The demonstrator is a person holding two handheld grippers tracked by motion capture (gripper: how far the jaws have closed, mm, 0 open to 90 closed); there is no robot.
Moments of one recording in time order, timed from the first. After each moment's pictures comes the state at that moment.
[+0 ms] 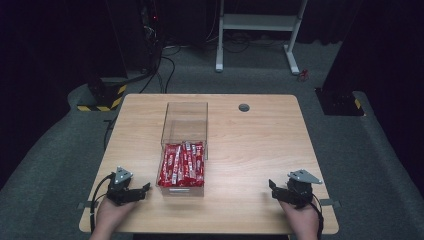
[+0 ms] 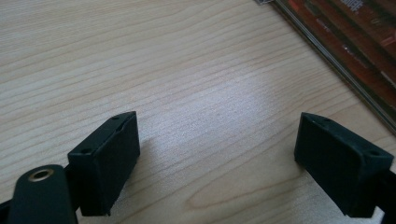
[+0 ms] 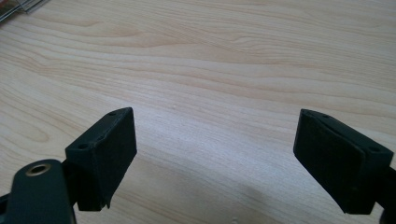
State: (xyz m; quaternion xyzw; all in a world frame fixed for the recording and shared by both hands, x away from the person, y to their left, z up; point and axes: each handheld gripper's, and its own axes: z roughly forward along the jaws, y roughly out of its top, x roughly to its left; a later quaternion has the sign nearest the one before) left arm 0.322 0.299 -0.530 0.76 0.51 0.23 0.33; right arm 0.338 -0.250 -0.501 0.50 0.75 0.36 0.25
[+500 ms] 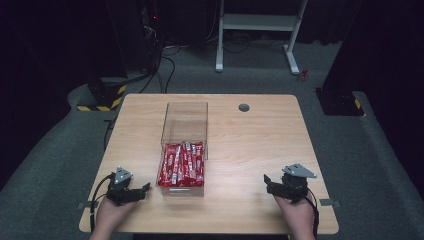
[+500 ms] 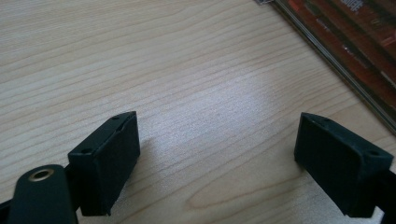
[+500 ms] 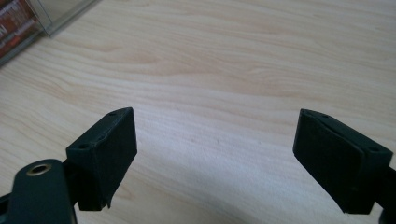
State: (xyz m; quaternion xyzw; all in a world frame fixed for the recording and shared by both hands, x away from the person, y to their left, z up) left arm 0.322 0.299 -0.530 0.76 0.51 0.22 0.33; right arm 0.347 -0.231 -0.482 0.49 0.75 0.36 0.25
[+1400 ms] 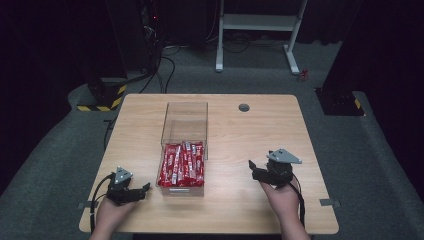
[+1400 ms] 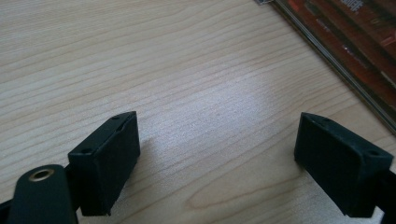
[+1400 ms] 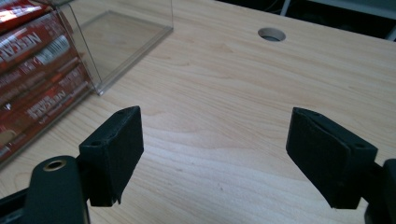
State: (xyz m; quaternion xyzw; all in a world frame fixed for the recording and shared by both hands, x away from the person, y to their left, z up) left arm 0.322 0.299 -0.530 0.76 0.51 0.23 0.33; right arm 0.371 -0.187 -0.450 0.44 0.76 0.41 0.26
